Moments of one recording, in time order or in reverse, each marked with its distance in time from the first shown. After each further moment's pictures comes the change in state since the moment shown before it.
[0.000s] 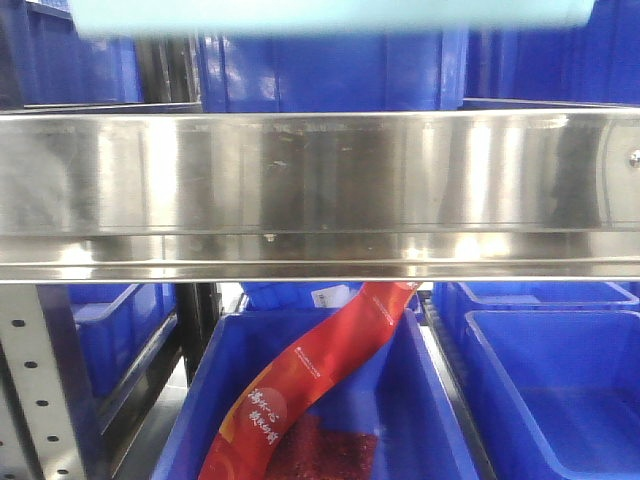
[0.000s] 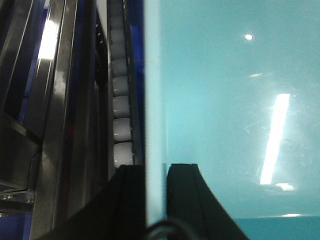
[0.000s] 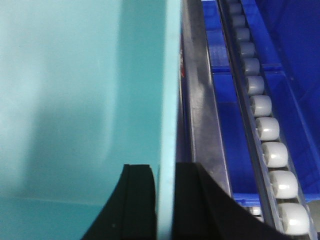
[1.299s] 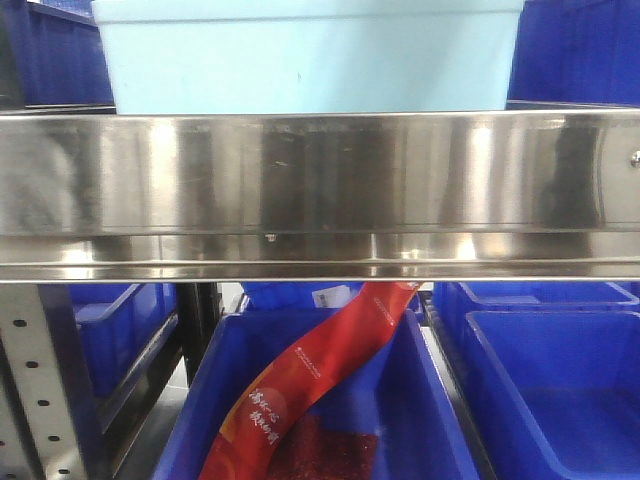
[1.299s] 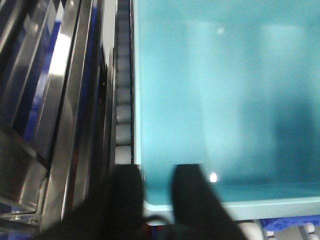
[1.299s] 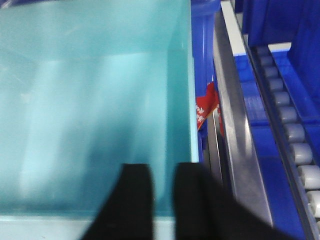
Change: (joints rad) left arm 0.085 0.011 -0.137 -0.074 0.029 0.019; right arm -0.067 0.044 -0.045 -0.009 -0.247 0.048
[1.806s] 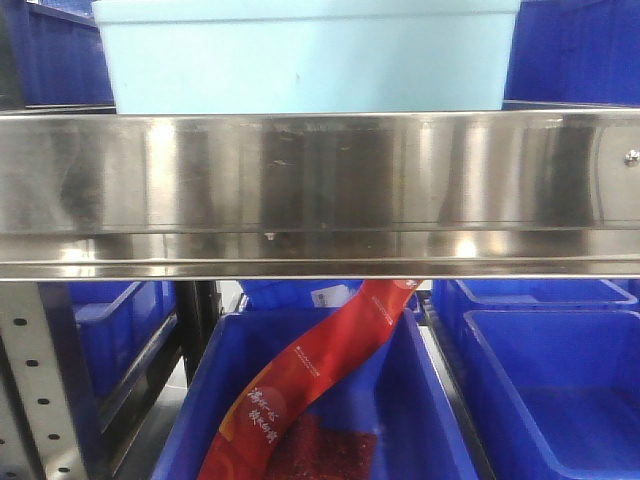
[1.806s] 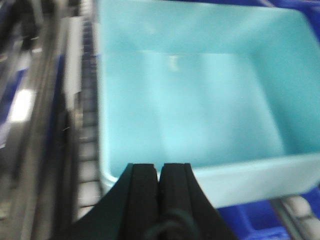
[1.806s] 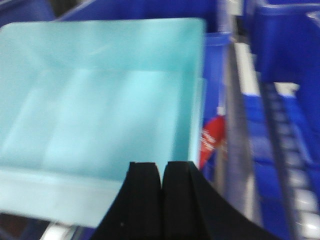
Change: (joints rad) left arm -0.042 -0.292 0.393 -0.037 -0.352 0.013; right arm 0.004 -0.258 0.315 -0.023 -0.284 -0.092
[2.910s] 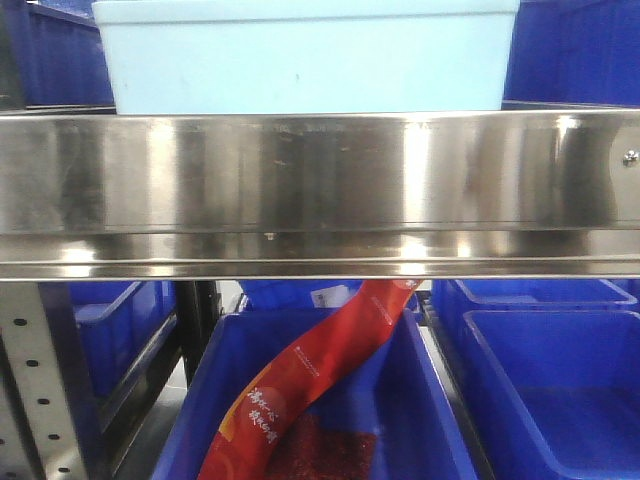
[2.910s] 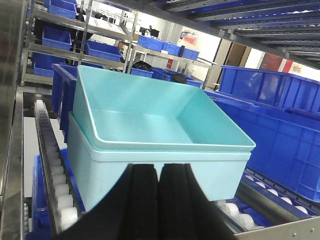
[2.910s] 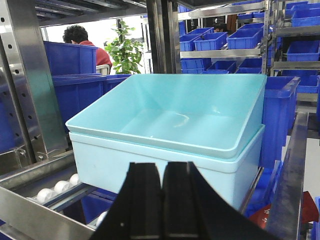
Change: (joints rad) left arm -0.002 -0.819 0.804 -0.033 -0.519 0.001; right arm 0.000 -0.636 0.637 -0.063 -0.462 -0.004
